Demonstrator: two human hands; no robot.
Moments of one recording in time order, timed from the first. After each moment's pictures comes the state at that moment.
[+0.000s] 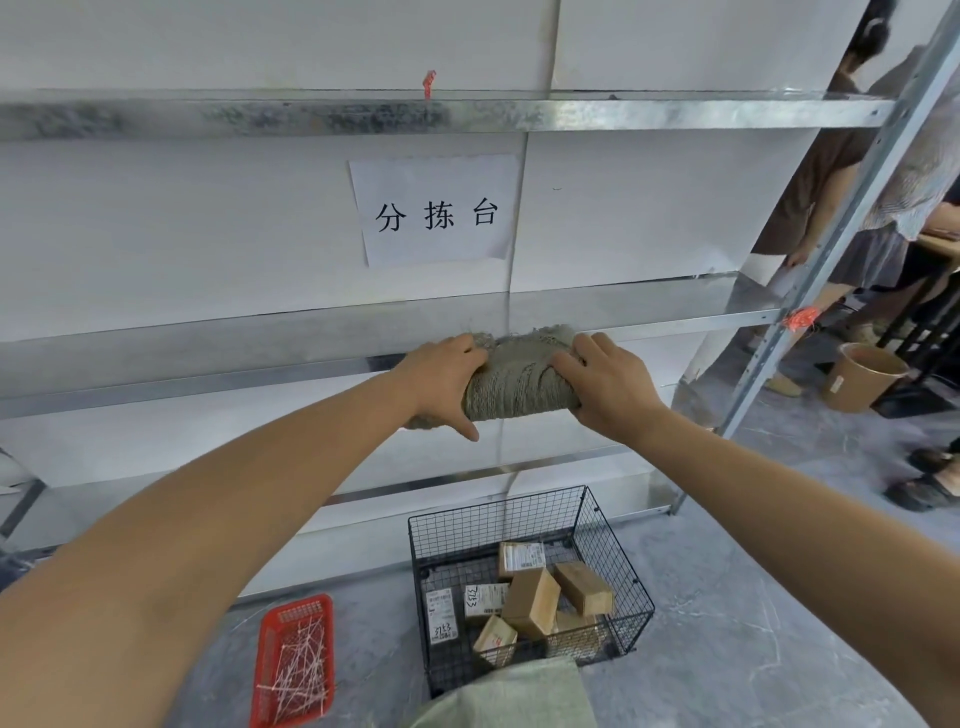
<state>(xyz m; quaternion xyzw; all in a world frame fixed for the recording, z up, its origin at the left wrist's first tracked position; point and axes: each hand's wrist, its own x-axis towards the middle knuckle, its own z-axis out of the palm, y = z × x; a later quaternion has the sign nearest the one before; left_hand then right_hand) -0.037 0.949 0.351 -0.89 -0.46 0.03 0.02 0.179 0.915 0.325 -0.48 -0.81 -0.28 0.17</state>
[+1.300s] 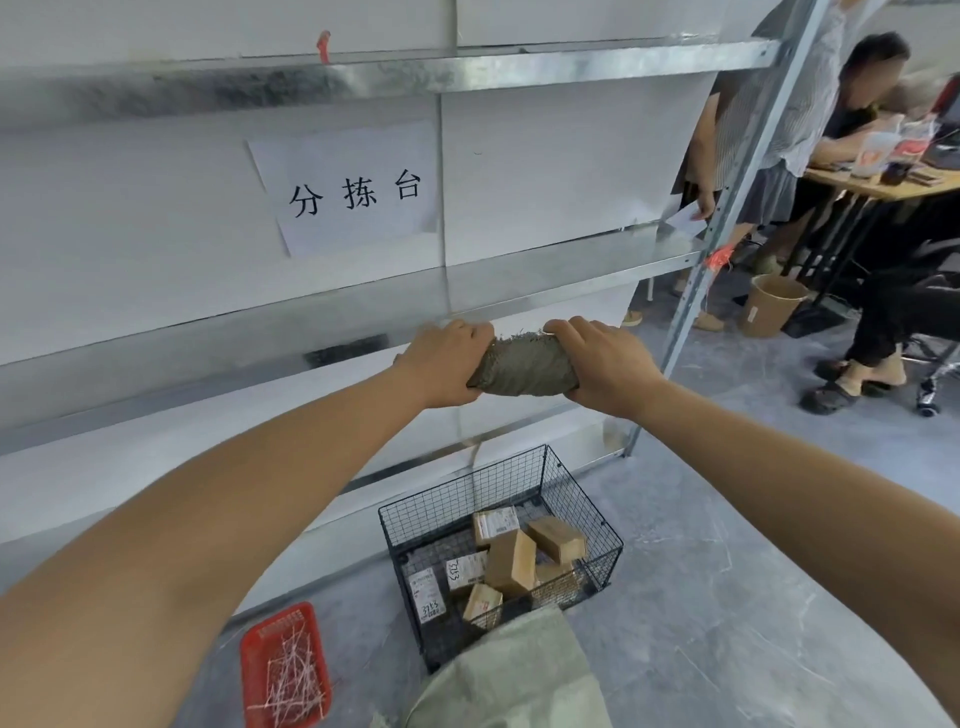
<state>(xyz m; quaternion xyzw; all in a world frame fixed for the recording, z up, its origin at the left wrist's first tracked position) 0.012 0.947 0.336 -0.92 -0.38 -0.01 0.10 0.210 0.883 0.321 -0.62 -0.77 -0.13 0.10</state>
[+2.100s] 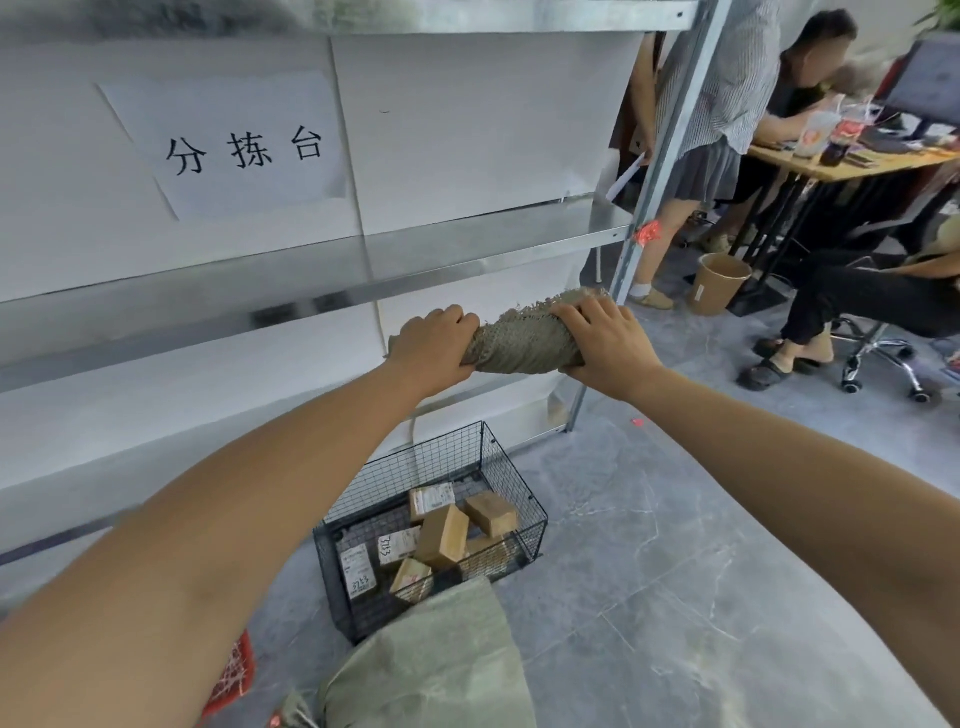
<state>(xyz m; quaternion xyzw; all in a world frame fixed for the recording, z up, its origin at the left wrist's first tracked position) 0.147 0.916 0.302 -0.90 -0.42 -0.05 0.04 0.358 0.852 0.297 -0.68 -0.73 -0.11 0.06</state>
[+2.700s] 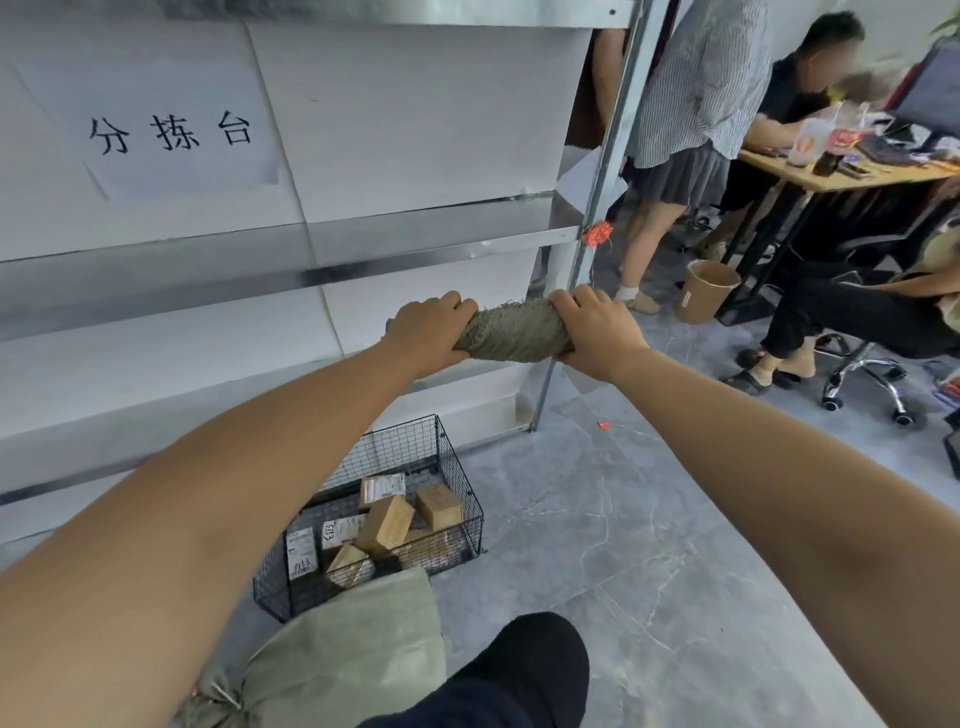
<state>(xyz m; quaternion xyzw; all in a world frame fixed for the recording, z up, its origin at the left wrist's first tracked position) 0.298 0.883 0.314 -0.90 -0.43 -0.02 0.06 0.504 0.828 0.318 -0.69 -0.72 -0.08 0.01</state>
